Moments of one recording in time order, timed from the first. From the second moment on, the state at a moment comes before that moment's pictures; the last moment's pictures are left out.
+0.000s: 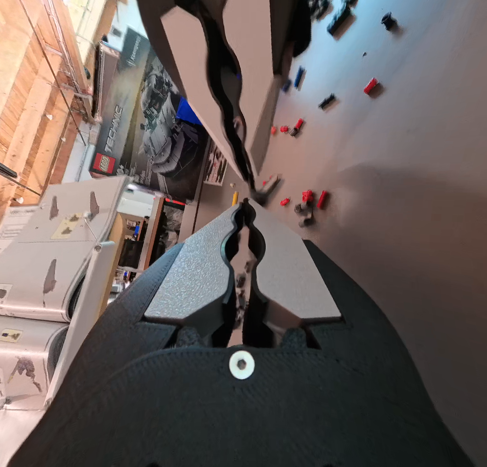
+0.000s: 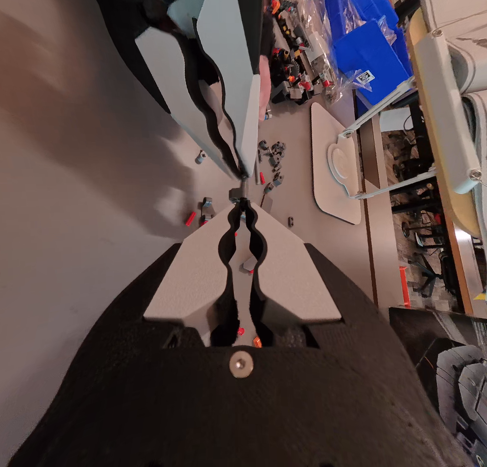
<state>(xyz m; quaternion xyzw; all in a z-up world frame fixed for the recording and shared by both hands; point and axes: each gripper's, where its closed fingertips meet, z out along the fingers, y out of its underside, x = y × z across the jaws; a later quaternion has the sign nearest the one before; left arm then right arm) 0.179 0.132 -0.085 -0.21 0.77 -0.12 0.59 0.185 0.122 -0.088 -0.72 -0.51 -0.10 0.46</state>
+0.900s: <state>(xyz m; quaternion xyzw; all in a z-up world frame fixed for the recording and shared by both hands) 0.164 0.194 -0.041 -0.30 0.74 -0.23 0.55 0.183 0.126 -0.110 -0.74 -0.51 -0.06 0.44</state>
